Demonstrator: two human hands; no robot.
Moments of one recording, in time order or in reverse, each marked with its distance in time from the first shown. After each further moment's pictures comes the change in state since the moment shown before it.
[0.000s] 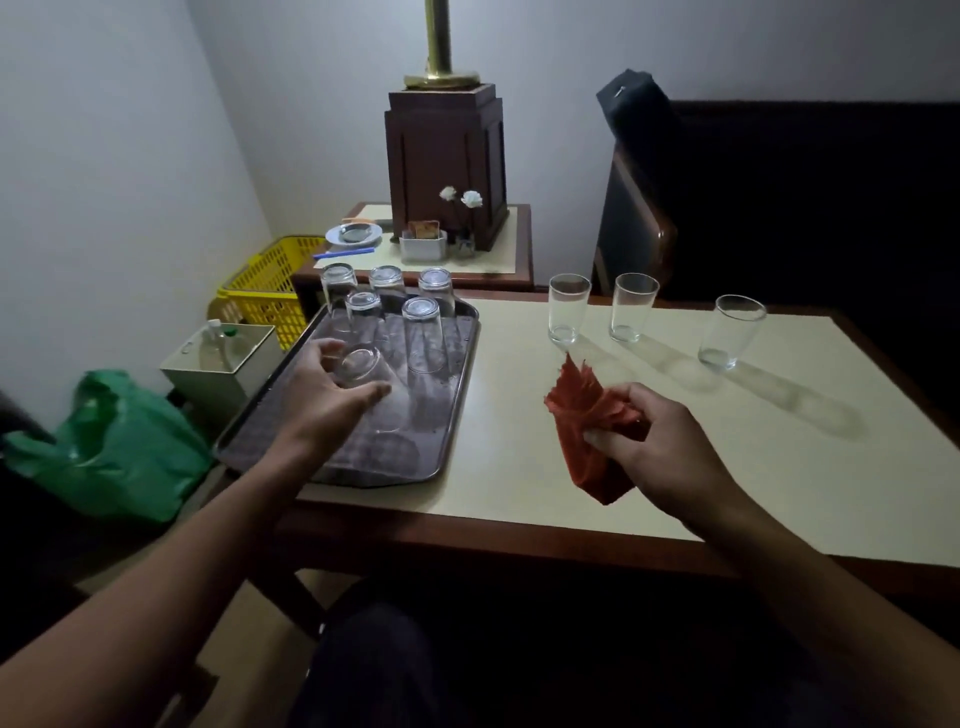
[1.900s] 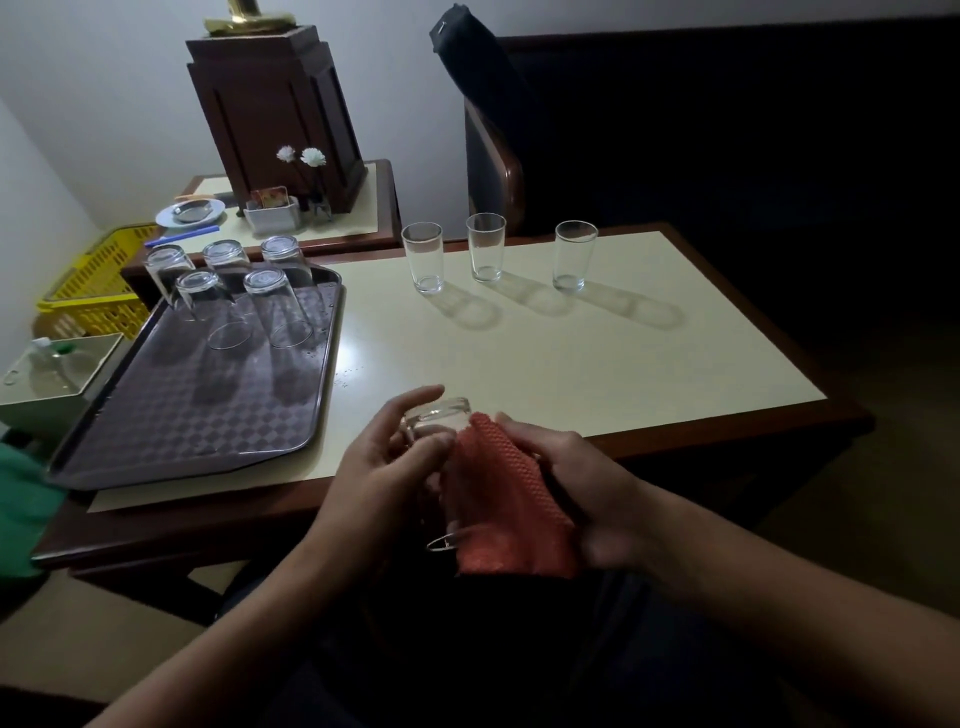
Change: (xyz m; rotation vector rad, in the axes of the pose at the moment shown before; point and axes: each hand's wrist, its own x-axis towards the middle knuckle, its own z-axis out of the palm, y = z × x) left_hand -0.197 0.132 0.067 -0.595 -0.692 -0.306; right_hand -0.113 -0.007 -0.024 0.960 -0.494 0.580
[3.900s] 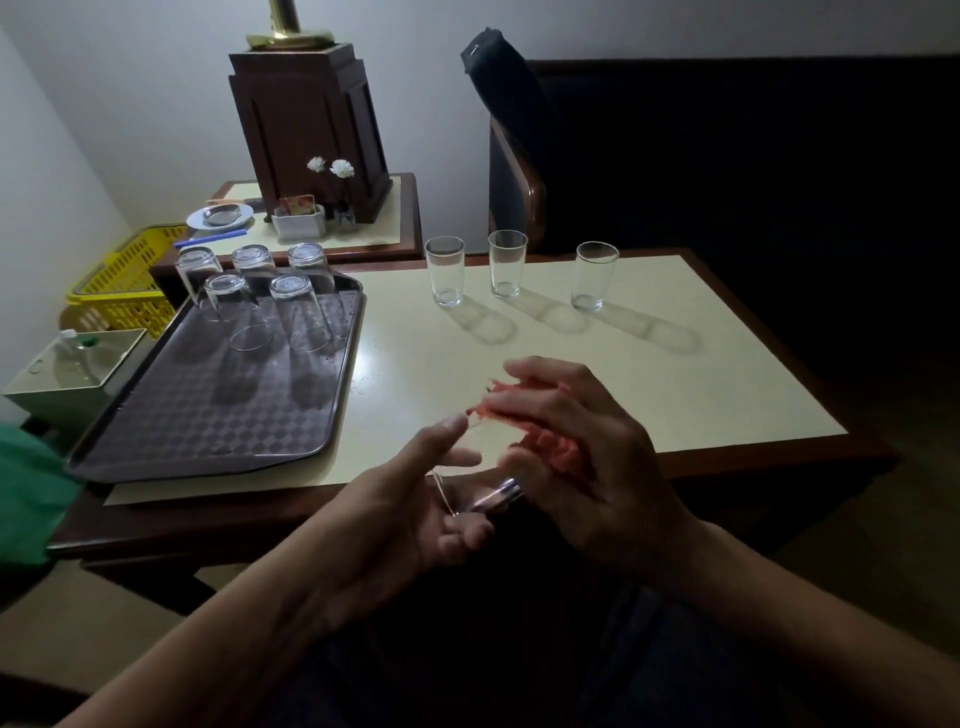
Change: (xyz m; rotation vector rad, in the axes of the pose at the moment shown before) left_hand -0.011 0.019 -0.008 -0.367 -0.302 -0.400; right_hand -0.015 -0.014 -0.005 -1.348 0.331 -1.160
